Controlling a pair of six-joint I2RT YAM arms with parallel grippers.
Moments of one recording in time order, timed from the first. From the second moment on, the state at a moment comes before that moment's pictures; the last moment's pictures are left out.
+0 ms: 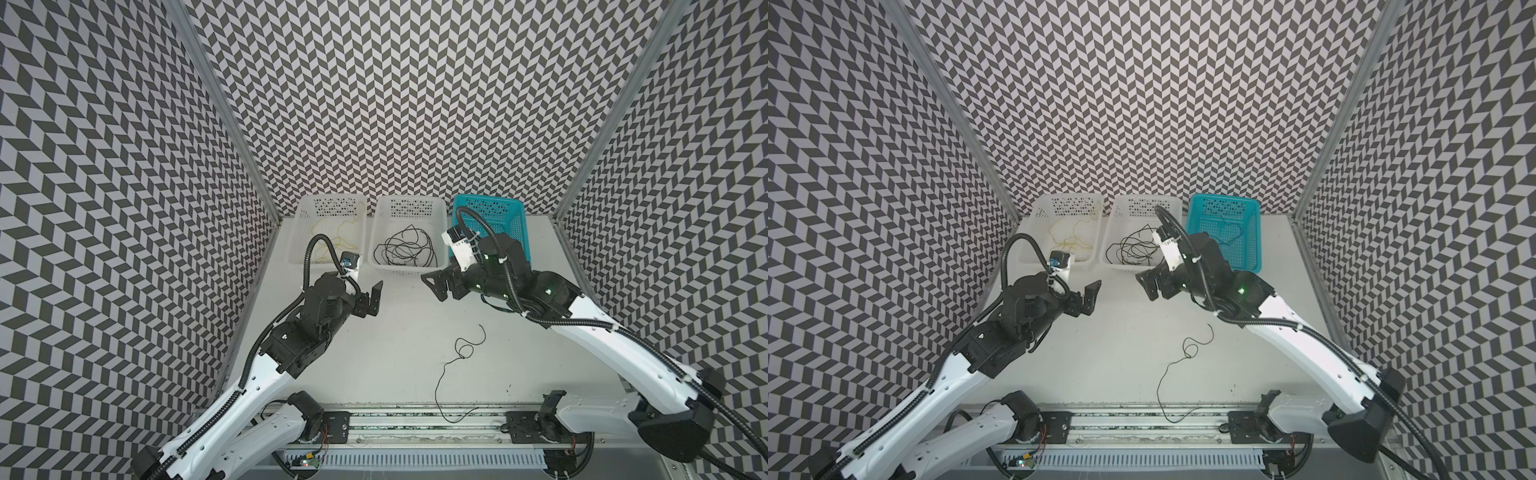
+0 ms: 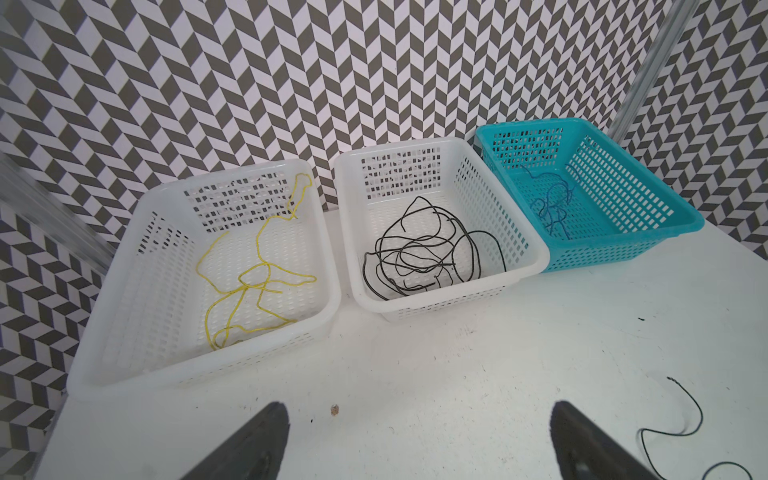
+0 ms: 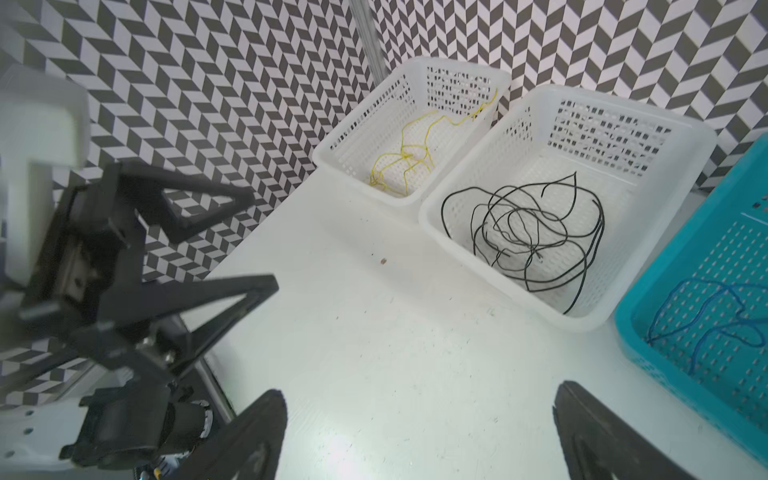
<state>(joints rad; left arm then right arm) -0.60 0.82 0.86 -0.36 -0.18 -0.07 0.75 1.22 1.28 -0.49 -0.02 0.29</state>
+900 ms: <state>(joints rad) -0.60 0.81 0.85 -0.36 -0.21 -0.07 0.87 1.24 0.67 -0.47 0.18 0.62</state>
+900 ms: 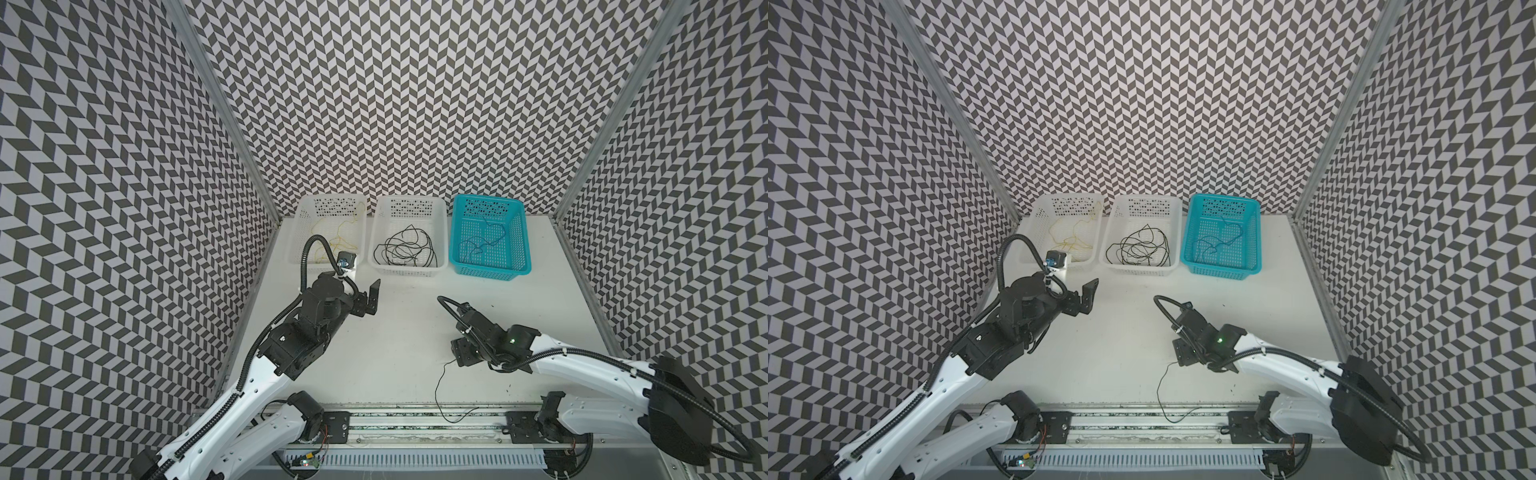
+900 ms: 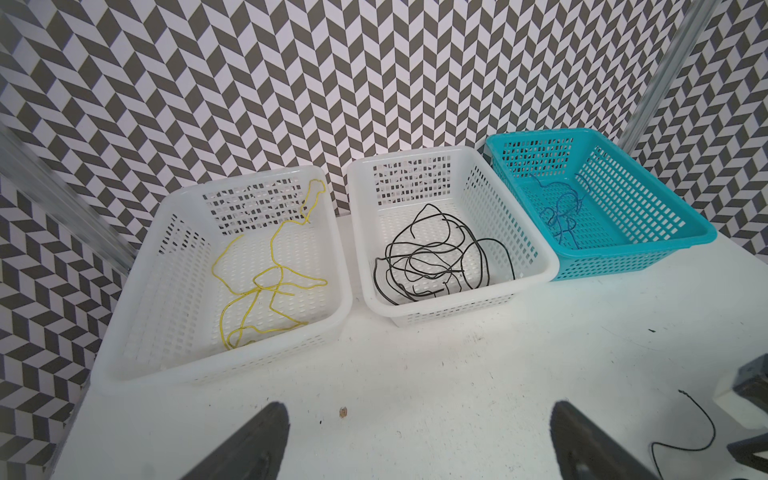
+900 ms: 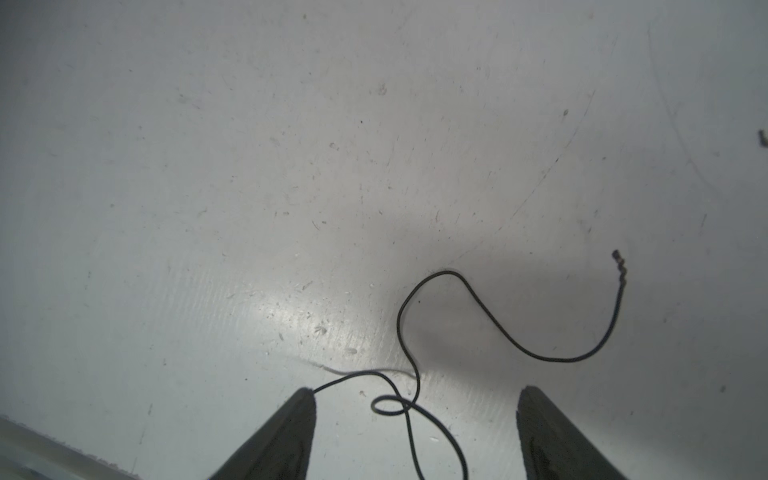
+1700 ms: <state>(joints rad) -0.60 0.80 0.85 -0.36 -0.21 -0.07 0.81 1.30 1.32 -0.50 0.23 0.40</state>
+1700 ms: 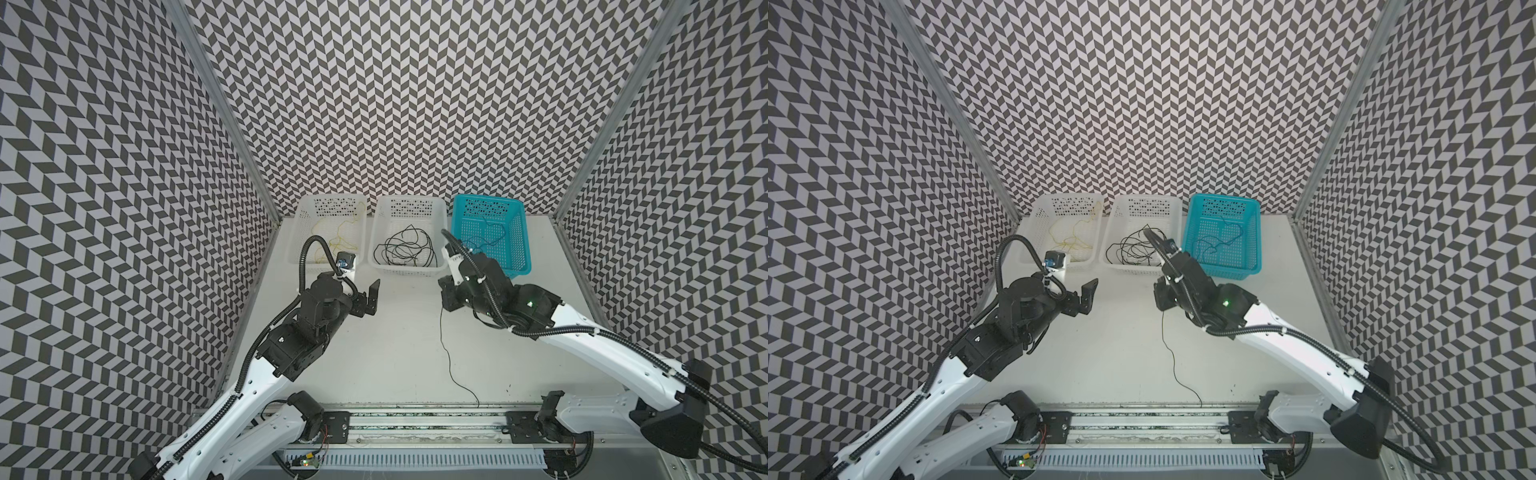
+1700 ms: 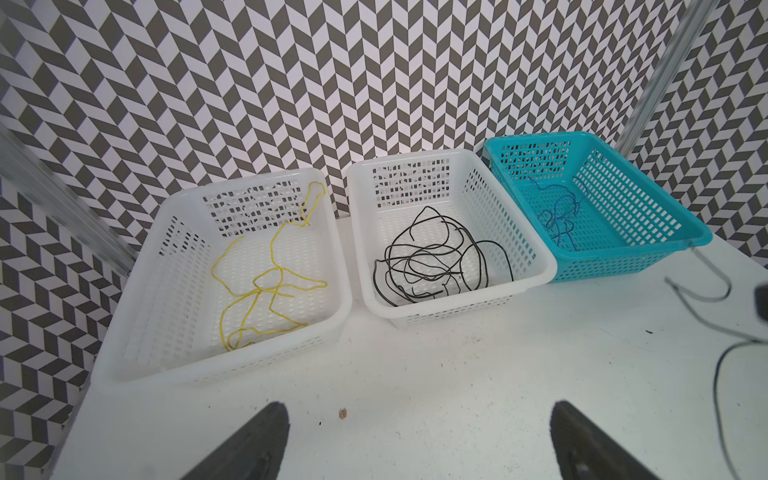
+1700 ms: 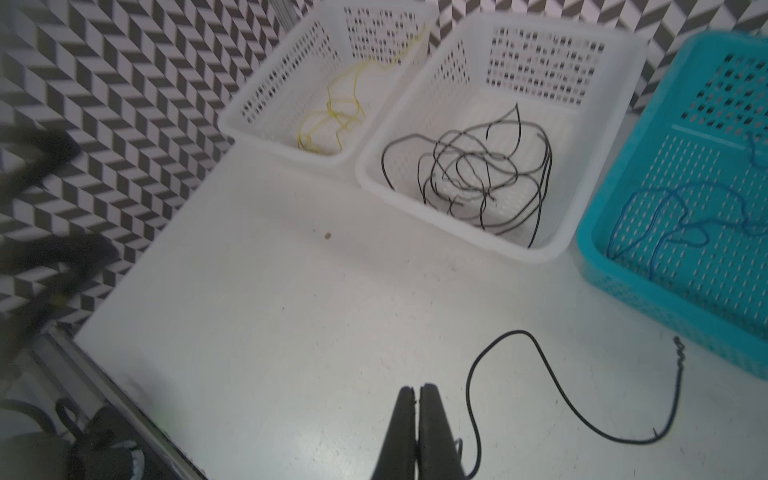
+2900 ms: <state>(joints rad) -0.60 0.79 0.83 -0.34 -0.23 -0.06 0.46 2.42 2.35 -0.51 -0.25 0.33</state>
